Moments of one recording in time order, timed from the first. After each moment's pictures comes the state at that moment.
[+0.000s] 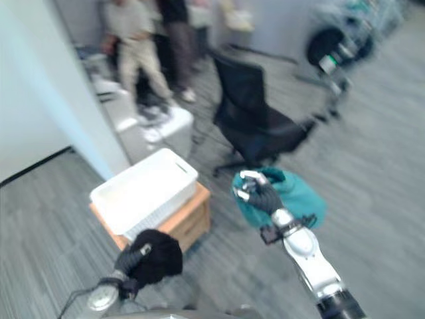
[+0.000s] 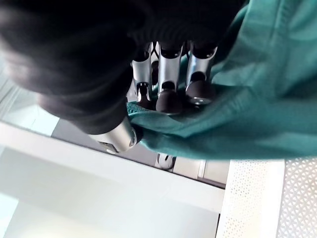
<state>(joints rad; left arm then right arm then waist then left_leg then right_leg) 0.16 0.35 -0.31 0.53 -0.33 -0.24 -0.08 -0.02 -0.56 0.26 0.01 0.27 -0.36 0.06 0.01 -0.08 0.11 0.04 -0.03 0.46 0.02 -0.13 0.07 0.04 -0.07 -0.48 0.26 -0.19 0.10</state>
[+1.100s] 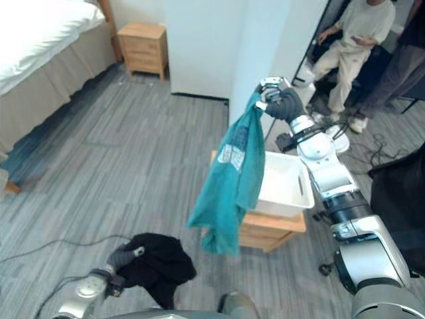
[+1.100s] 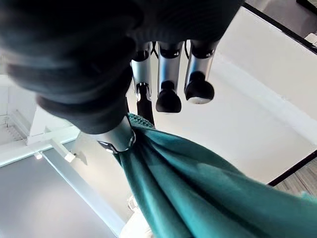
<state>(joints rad) 0.06 0.46 -0.32 0.73 -0.33 -0.22 -0.19 -0.69 -0.71 0.27 0.33 0.20 -0.20 0.00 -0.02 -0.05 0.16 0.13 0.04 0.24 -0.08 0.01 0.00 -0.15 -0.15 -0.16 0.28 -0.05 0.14</state>
